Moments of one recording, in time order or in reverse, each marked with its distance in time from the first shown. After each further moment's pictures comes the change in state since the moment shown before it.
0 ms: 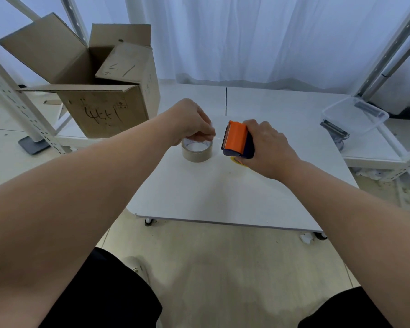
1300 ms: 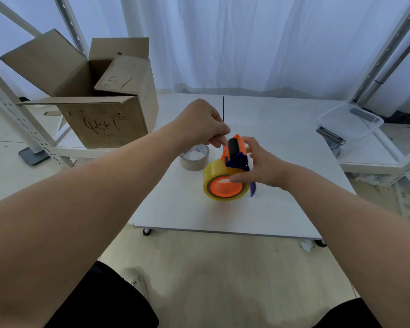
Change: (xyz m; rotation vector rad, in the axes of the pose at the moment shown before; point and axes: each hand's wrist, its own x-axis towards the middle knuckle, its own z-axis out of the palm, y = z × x) left_hand -0.019 0.026 0.017 0.174 0.011 0.249; right_hand -0.004 0.003 -0.008 0.662 -0.388 0.167
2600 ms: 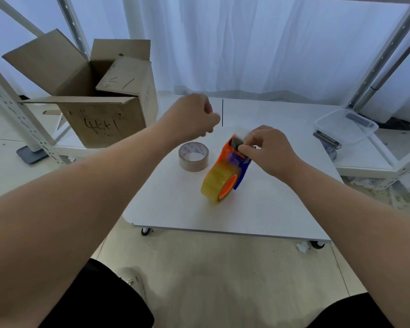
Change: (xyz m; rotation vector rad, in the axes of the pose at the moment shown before) left_hand -0.005 0.001 -0.014 0.261 0.147 0.079; right_hand -0.004 -0.025 -0.010 -0.243 0.470 -0.124
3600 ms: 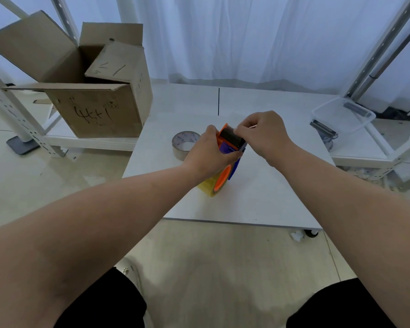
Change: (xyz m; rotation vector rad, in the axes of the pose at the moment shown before) left_hand -0.011 -0.025 0.107 -0.148 0.026 -0.042; right_hand 0.002 -0.014 -0.002 0.158 0.066 0.168
